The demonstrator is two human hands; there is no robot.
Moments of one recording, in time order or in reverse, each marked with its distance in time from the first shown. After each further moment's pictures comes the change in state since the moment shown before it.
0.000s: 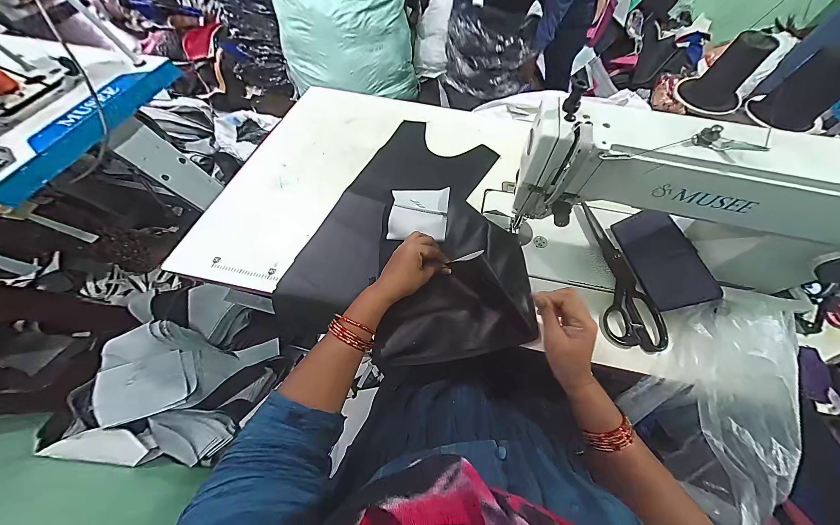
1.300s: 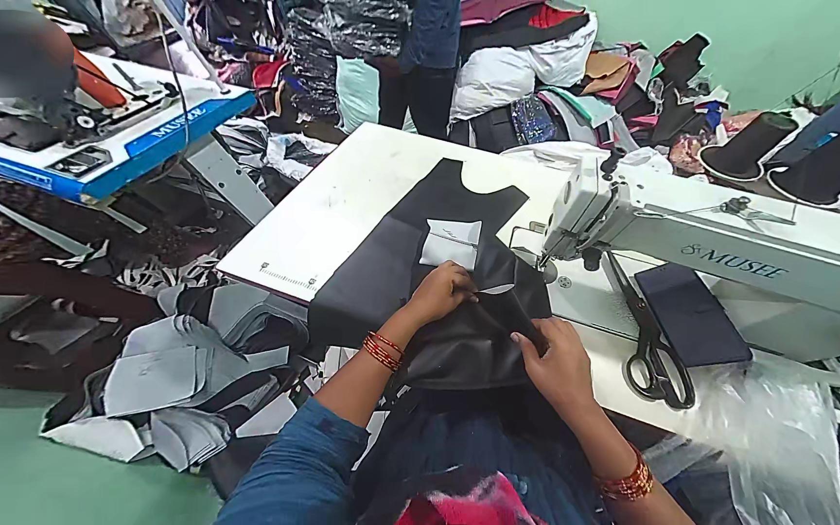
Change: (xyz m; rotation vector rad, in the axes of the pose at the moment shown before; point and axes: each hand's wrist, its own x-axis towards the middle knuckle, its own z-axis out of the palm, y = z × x) left_hand 0.000 0.004 -0.002 -0.001 -0.039 -0.042; right_hand 0.014 -0.029 0.029 -0.627 -0.314 0.025
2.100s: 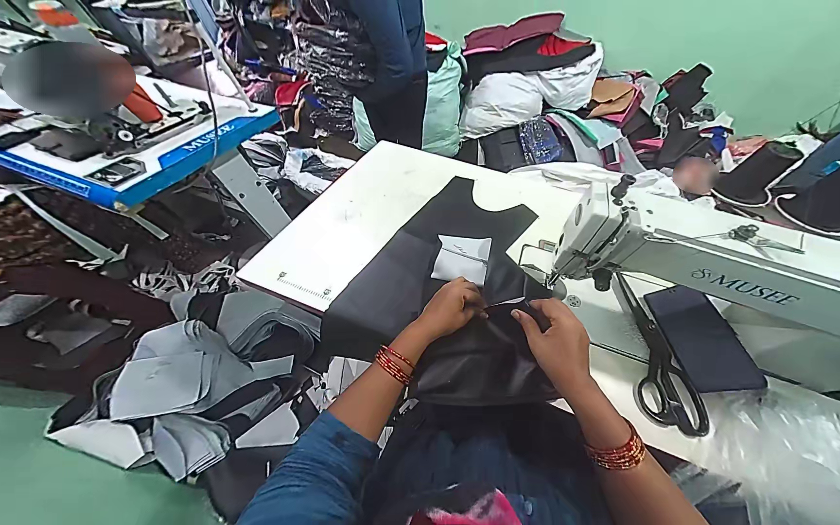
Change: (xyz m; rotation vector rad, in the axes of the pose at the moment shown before) left_hand -0.001 0.001 -0.002 -0.048 -0.046 -0.021; right_hand 0.053 -0.018 0.007 0.091 0.067 -0.050
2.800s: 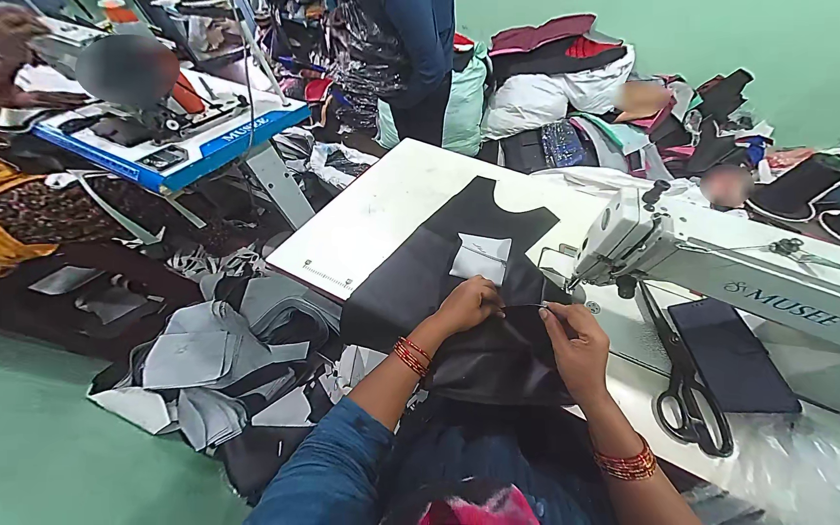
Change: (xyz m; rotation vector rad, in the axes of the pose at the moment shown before) left_hand 0.000 0.002 -0.001 -0.030 0.012 -0.023; right_hand -0.004 0.017 0.015 0.368 0.184 -0.181
